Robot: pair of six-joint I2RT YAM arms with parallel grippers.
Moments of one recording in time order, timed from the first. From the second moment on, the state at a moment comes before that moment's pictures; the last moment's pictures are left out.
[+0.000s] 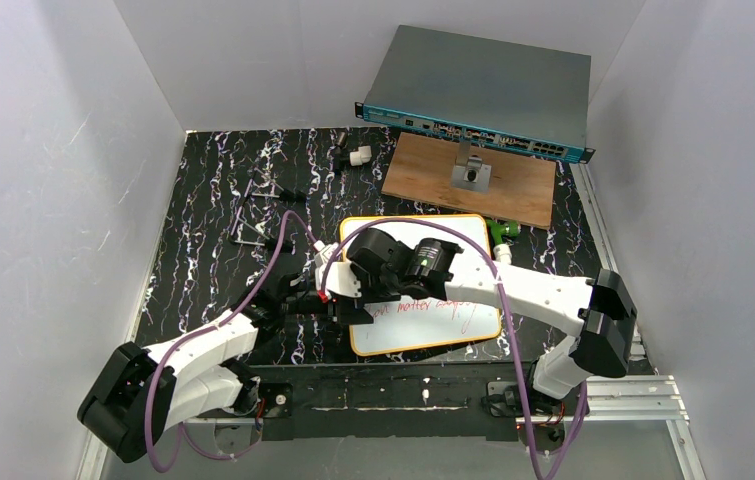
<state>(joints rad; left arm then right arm) -0.60 1.05 0.33 0.27 0.76 -0.84 1.19 1.56 1.36 -0.77 0.05 -0.63</state>
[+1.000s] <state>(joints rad) -0.60 1.05 0.33 0.27 0.75 -0.86 1.13 1.62 1.44 -0.72 0.16 -0.46</state>
